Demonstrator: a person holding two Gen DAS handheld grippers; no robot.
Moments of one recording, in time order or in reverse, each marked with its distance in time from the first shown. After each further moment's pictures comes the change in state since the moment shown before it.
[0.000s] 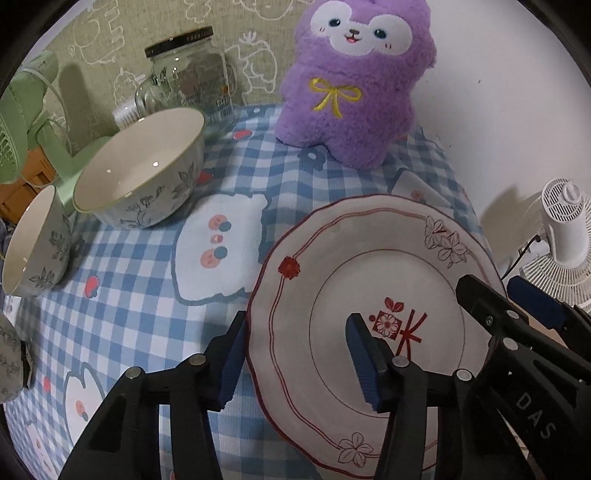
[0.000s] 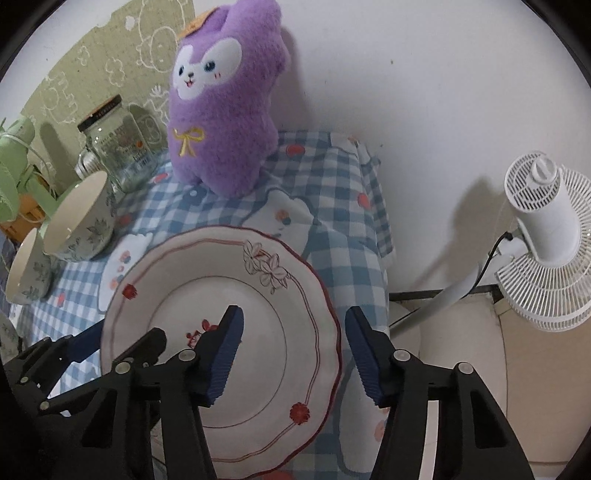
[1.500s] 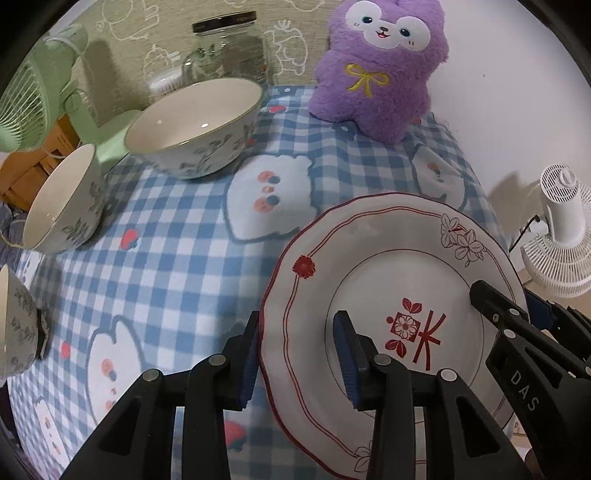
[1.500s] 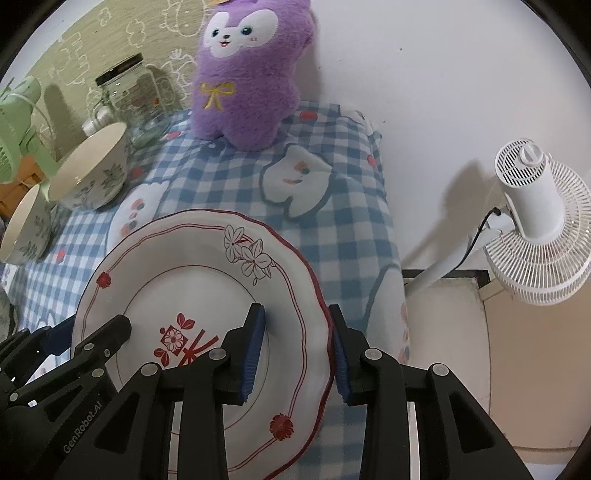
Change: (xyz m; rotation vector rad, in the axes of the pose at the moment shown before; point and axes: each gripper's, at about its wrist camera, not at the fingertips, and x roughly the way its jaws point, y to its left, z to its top) left arm -0.029 0.035 -0.035 -0.010 0.047 0.006; right arm -0.021 0.034 -0.037 -0.034 0.068 -0.073
